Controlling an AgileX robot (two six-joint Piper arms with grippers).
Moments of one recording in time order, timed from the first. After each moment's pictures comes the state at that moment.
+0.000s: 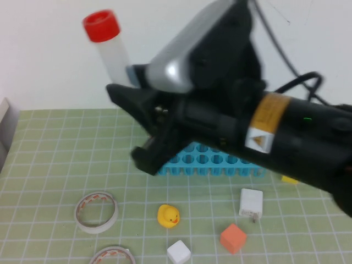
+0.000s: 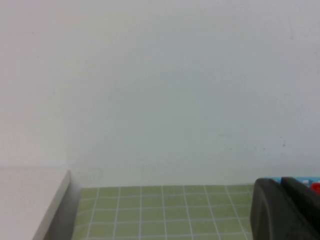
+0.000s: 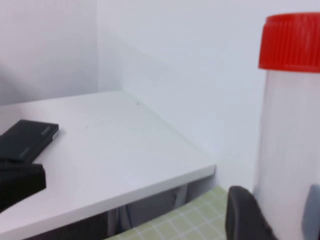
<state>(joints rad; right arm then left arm) 0.97 1.42 -1.15 -0.11 -0.13 0.01 -0.02 0.34 -0.23 0.11 -0.07 -0.21</state>
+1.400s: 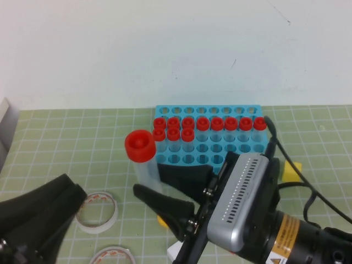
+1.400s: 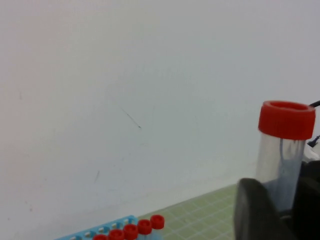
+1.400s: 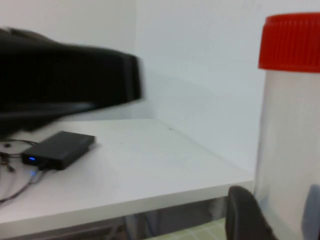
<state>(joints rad) 0.97 1.51 -0.63 -0.16 -0.93 0.01 -0.26 0.53 -0.23 0.79 -0.62 -0.96</state>
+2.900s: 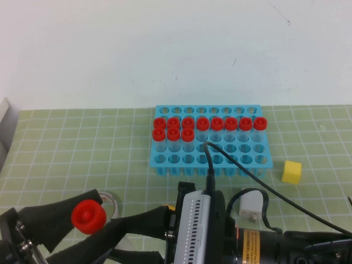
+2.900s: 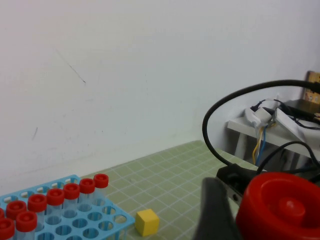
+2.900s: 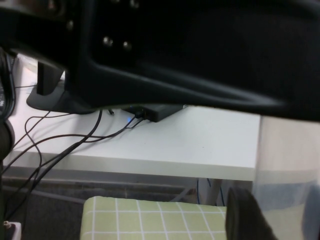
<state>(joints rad) 0.97 1.63 -0.71 -0.56 -0.90 0.17 -0.26 0.62 -0.23 0.99 -0.73 -1.17</state>
